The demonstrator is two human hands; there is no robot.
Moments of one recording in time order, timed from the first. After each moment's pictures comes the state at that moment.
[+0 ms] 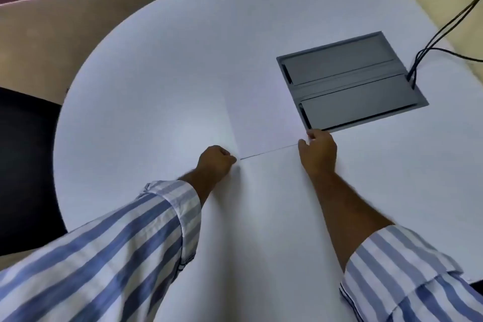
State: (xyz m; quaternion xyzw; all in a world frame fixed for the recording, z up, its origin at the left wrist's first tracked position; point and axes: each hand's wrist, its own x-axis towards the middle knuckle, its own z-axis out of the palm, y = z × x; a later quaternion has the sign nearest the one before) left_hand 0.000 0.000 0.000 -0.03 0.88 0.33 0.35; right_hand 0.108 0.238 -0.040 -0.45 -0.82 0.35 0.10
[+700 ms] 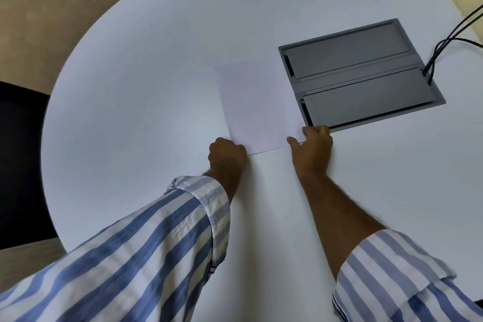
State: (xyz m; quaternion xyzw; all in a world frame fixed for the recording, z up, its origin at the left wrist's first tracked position) left_hand 0.002 0.061 -0.034 -0.16 0.88 0.34 0.29; right_hand 0.093 0.235 -0.061 -0.43 -0.84 0.30 0.10
